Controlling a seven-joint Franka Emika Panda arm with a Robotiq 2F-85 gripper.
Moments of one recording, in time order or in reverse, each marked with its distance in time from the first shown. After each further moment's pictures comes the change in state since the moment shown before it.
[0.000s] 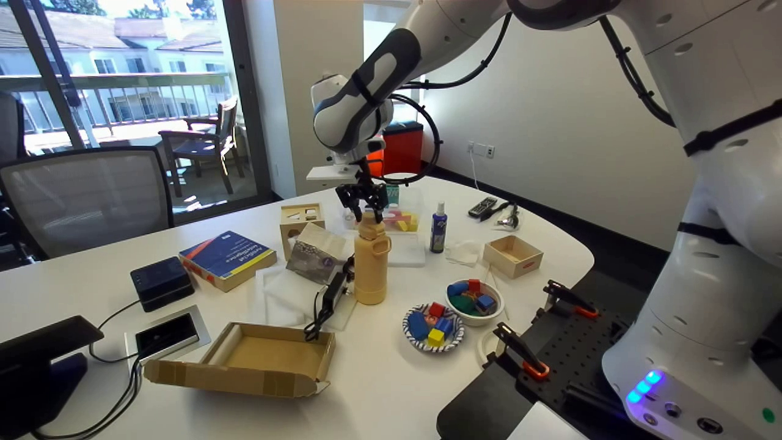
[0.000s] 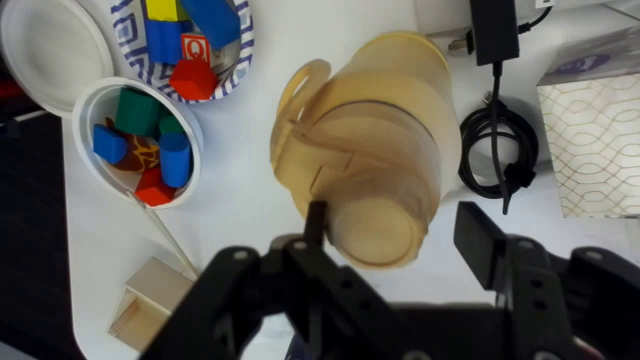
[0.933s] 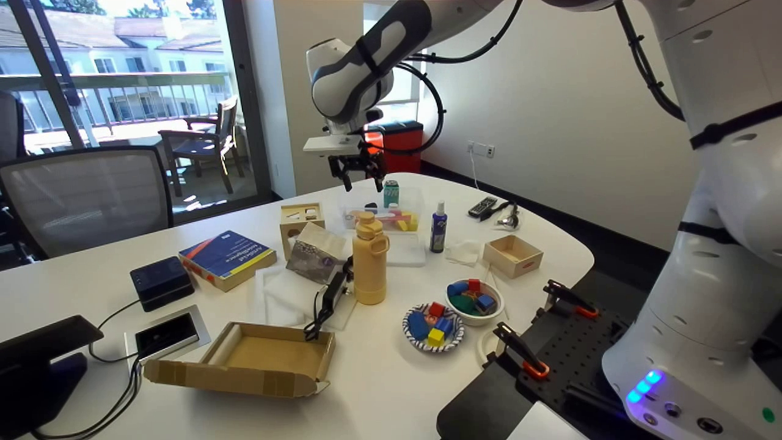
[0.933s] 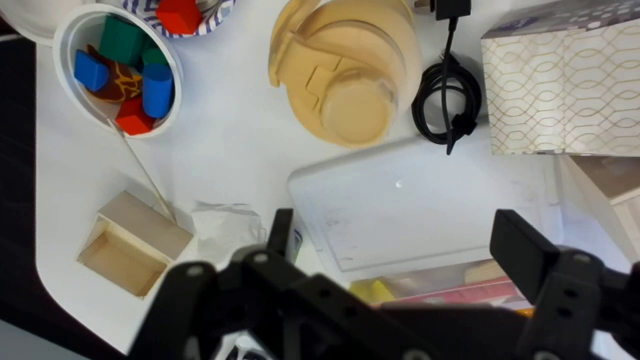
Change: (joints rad) arm -0.014 -0.085 0.014 0.033 -0.080 -0.029 -0.081
